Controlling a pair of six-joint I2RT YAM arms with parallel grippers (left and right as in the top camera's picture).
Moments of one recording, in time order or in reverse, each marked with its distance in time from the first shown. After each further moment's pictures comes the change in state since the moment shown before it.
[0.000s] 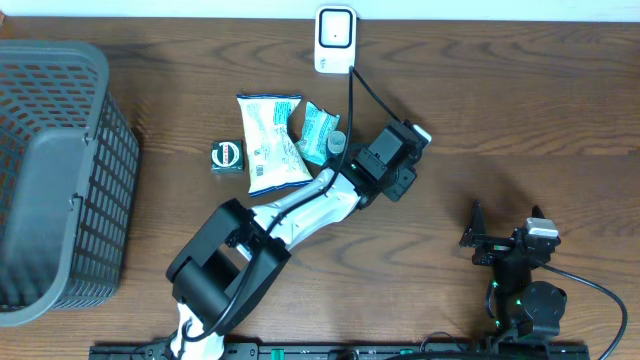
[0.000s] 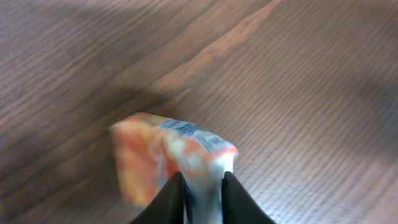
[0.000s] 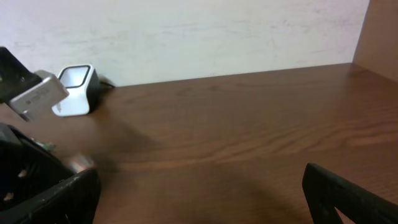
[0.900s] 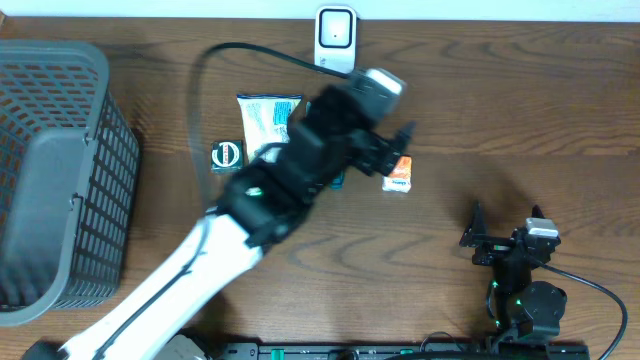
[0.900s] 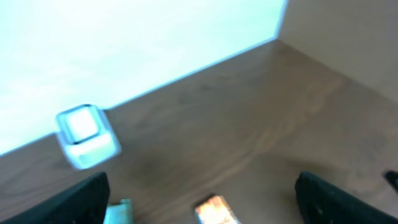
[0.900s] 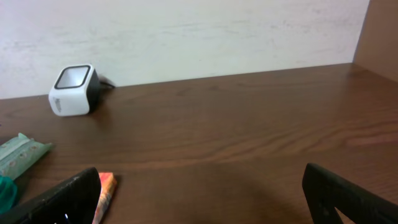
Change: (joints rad) left arm 0.081 -0.628 0.001 -0.131 -0.060 -0.031; right arm 0.000 0.000 0.000 0.000 0.000 0.000
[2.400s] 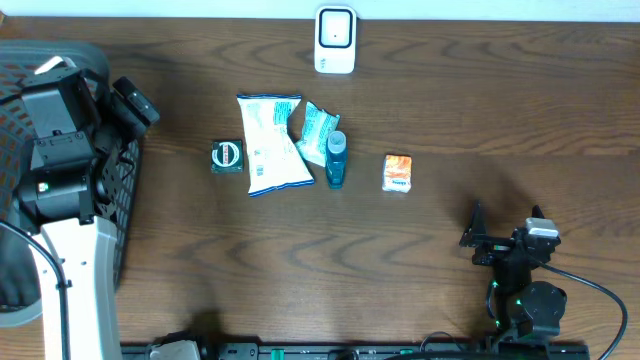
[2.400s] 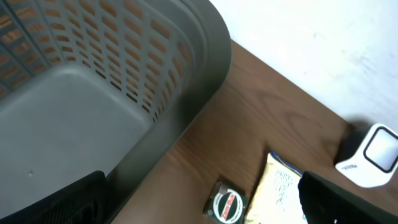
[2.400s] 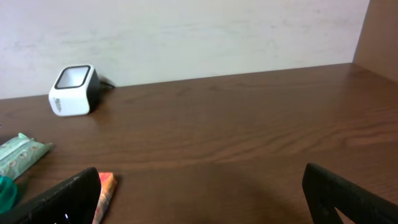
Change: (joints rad) left arm 0.928 -0.118 0.002 -0.436 -0.051 -0.344; right arm 0.000 0.000 0.000 0.000 0.000 0.000
